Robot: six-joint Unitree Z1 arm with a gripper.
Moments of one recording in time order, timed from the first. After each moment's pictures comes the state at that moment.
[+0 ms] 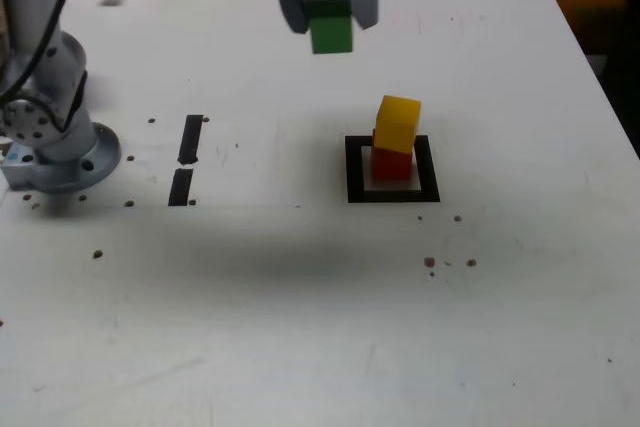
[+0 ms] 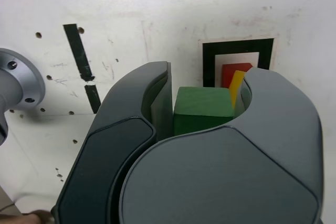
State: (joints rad) arm 0.03 1.77 -1.65 1.50 0.05 0.11
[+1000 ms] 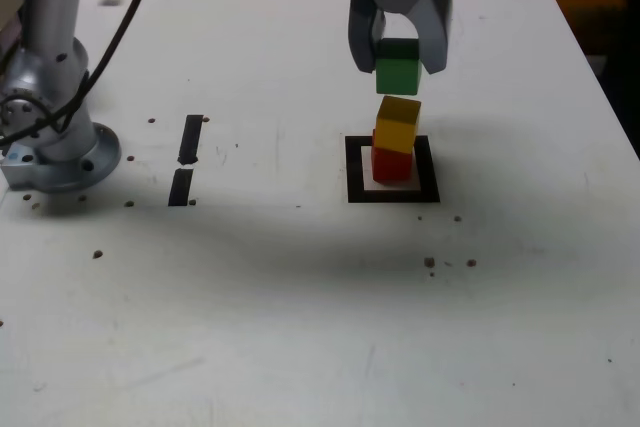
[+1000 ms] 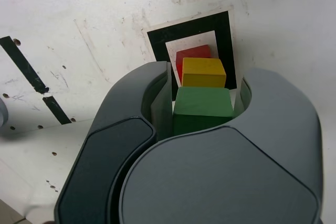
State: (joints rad) arm -0.01 1.96 -1.78 1.44 -0.01 0.24
